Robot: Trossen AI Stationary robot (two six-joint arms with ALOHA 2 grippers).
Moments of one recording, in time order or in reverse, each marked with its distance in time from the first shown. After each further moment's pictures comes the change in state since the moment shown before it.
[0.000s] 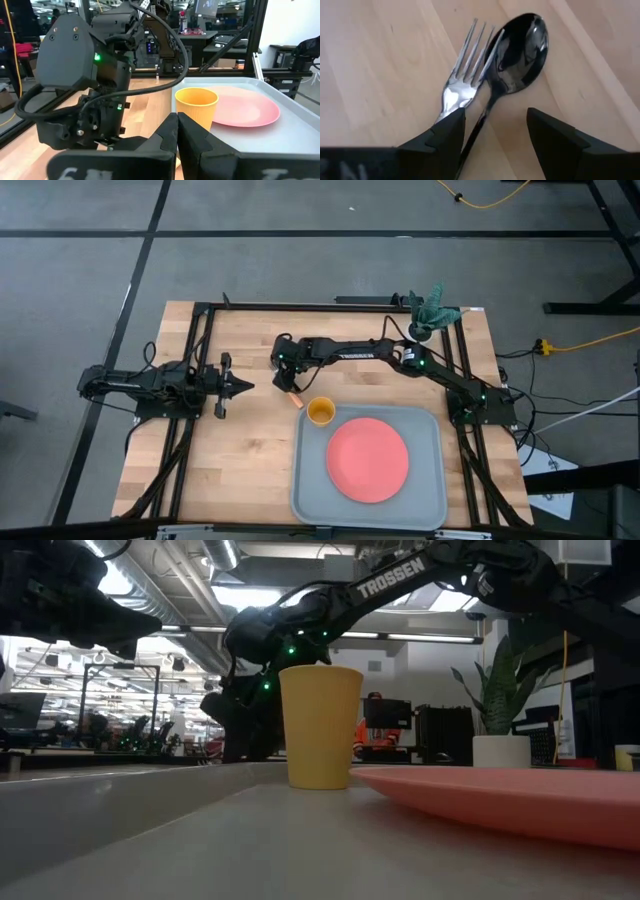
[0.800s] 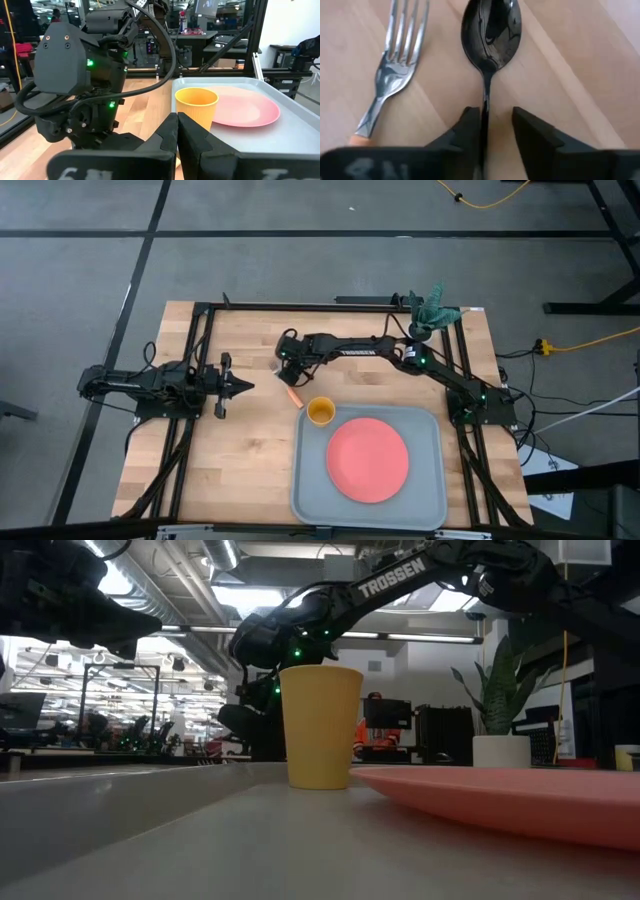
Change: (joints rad) left arm 0.000 0.000 0.000 0.000 0.000 0.000; right arm -0.022 -0.005 0.002 -0.136 0.104 0.071
